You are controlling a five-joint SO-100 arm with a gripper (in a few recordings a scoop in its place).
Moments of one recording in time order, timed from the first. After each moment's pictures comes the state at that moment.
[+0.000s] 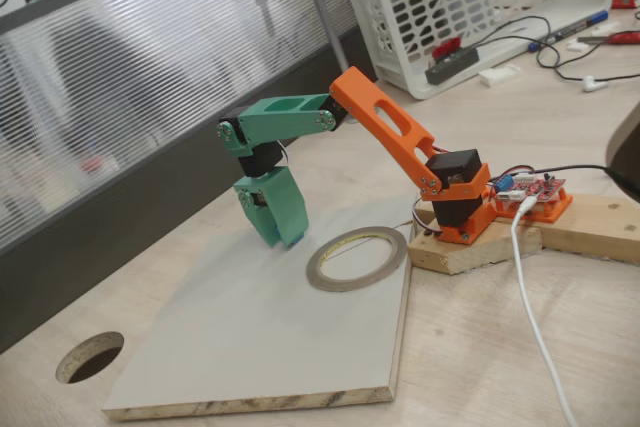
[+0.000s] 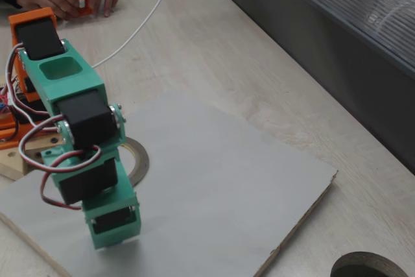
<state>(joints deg) 25.2 54.4 54.8 94.1 106.1</state>
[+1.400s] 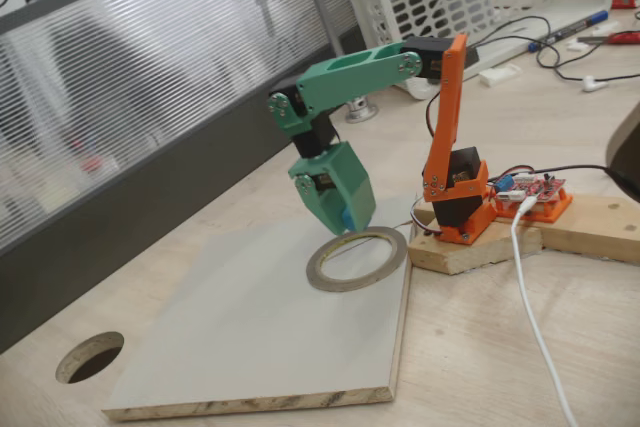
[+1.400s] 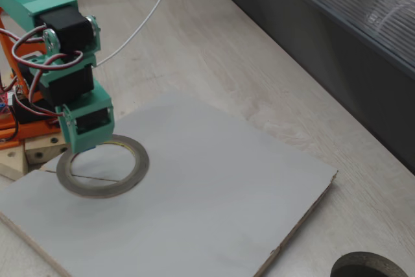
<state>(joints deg) 13.4 110.1 115.9 91.8 106.0</state>
